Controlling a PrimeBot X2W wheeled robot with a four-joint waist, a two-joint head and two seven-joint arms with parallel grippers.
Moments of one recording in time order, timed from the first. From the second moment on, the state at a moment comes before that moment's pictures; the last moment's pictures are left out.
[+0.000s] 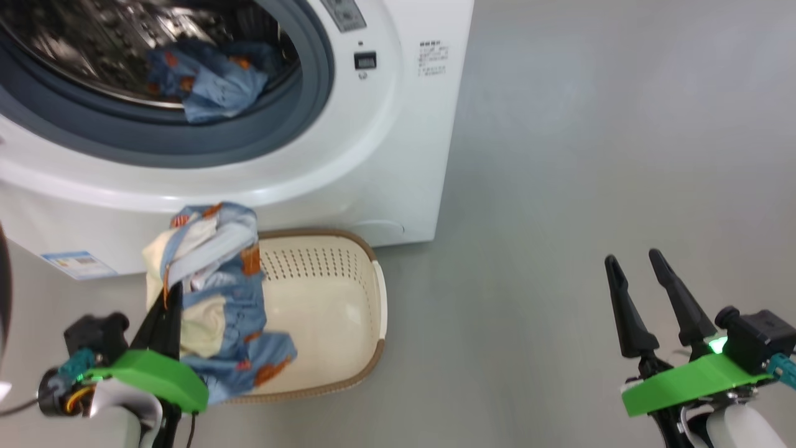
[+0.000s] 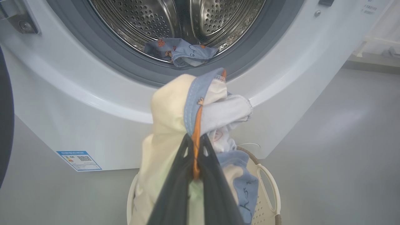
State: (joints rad) left arm -0.44 0.22 -0.15 0.75 -0.39 -0.13 -0.25; right arm -0.11 -0.19 0.13 0.15 0.44 0.13 -0.25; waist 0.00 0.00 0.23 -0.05
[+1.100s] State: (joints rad) left arm -0.05 0.14 0.00 0.31 -0.31 -0.10 -0.25; right arm 0.01 -0.19 0.11 0.15 0.45 0.13 -0.25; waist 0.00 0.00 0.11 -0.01
